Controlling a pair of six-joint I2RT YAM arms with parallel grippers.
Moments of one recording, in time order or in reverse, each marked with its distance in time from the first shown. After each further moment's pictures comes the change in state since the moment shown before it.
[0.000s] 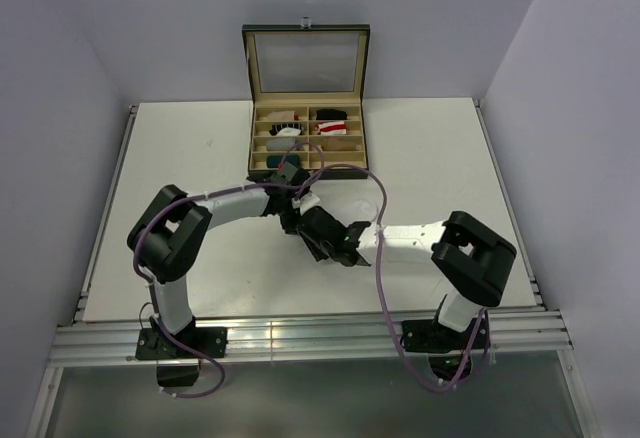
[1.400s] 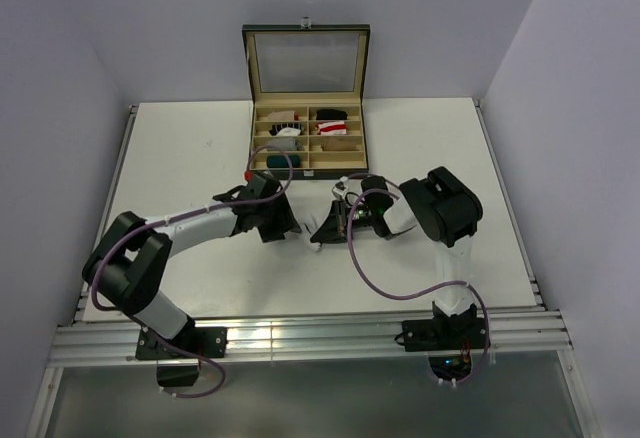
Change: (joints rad) left arm 0.072 -0.287 -0.294 0.127 -0.064 -0.122; right arm -0.565 0.450 -0.126 0.875 -1.367 0.703
